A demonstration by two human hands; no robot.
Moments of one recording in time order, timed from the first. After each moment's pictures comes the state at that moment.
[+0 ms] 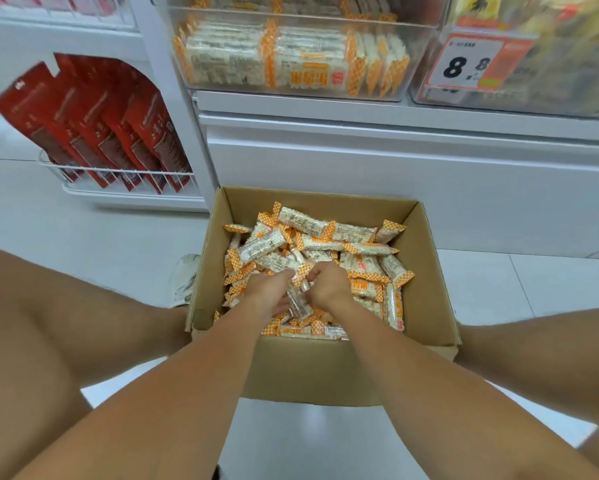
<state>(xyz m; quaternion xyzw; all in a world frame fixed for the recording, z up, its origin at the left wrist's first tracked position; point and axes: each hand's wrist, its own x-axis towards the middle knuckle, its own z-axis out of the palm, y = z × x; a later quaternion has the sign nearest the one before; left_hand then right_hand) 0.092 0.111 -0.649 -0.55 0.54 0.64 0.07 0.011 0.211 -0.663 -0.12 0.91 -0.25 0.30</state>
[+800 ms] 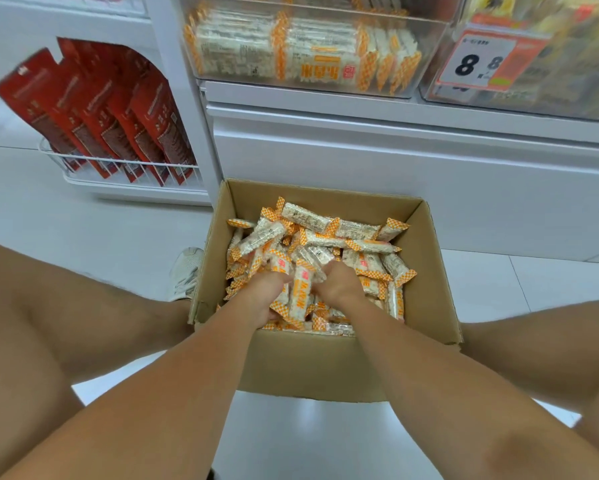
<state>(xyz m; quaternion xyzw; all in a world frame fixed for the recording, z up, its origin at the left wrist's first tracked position) 0.100 0.102 -0.652 -0.52 0.50 0.68 0.13 0.003 0.222 -0.678 -0.13 0.93 -0.20 0.29</state>
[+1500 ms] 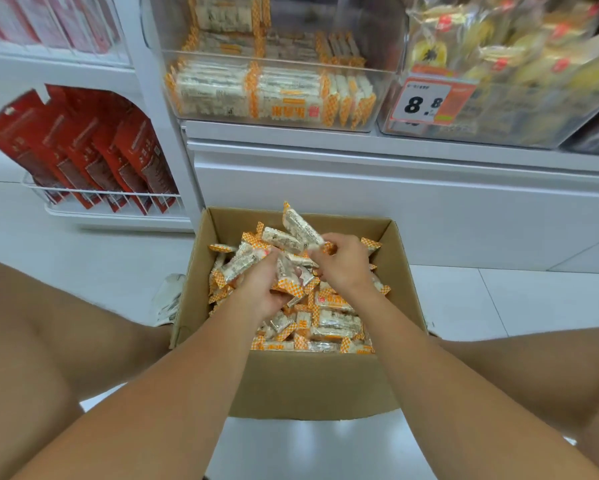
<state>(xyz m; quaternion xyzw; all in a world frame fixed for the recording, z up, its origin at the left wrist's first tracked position) 0.064 0.117 -0.596 -0.45 0.35 0.82 0.01 -0.014 0.241 -0.575 -0.16 0.87 -0.45 0.12</state>
